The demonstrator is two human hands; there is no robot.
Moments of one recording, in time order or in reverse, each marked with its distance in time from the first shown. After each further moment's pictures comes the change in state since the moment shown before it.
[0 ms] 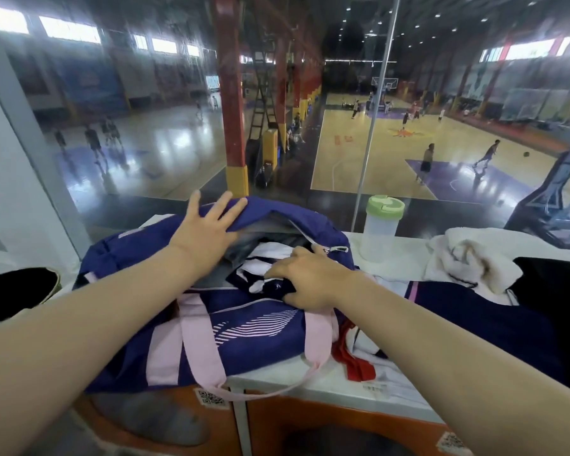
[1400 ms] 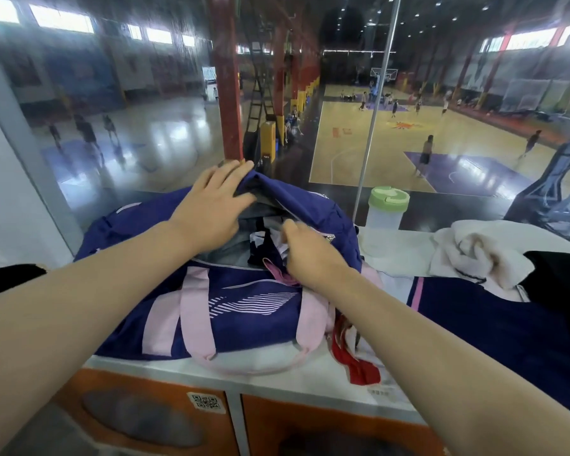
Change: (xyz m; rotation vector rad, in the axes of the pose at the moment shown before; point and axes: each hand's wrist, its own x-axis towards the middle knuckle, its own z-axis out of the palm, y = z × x) left_hand 0.032 -0.009 -0.009 -0.407 0.448 -0.016; right_hand 0.023 0.009 0.005 0.224 0.328 0.308
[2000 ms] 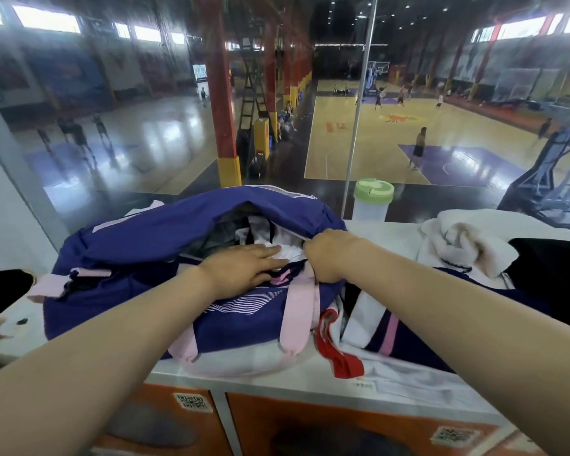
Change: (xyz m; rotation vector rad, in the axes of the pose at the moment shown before) left_hand -0.012 0.077 0.051 -0.360 -0.504 0.253; right_hand -0.011 0.038 -0.033 -0.618 -0.495 -0.089
